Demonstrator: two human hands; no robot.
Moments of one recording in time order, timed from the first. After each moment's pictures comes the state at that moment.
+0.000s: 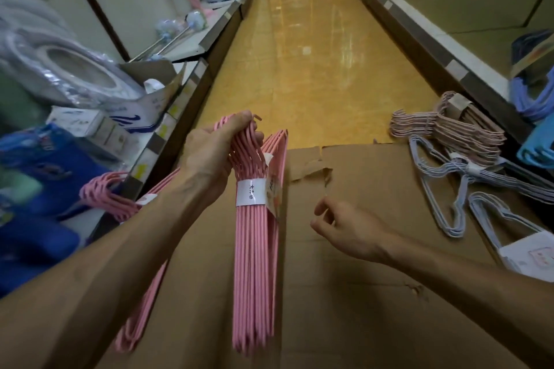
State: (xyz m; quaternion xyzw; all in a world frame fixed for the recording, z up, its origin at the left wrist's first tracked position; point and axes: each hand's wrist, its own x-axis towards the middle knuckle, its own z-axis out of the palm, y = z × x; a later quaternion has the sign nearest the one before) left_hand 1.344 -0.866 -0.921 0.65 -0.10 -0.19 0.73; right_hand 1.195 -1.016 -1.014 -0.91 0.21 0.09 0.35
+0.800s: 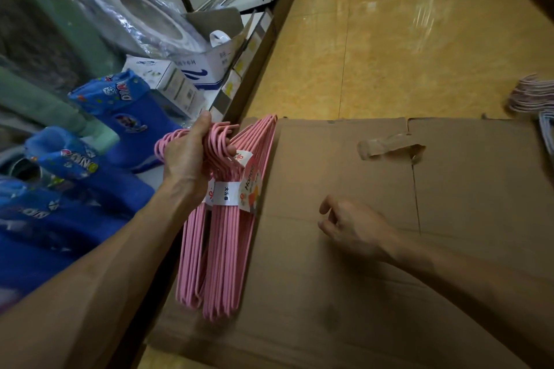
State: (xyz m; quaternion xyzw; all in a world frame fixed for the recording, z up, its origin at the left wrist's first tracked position) left_hand 1.421 -0.731 -0.984 0.68 0.07 -0.08 0.73; right_hand 1.284 -0.931 -1.075 -0.93 0.10 0.18 0.31
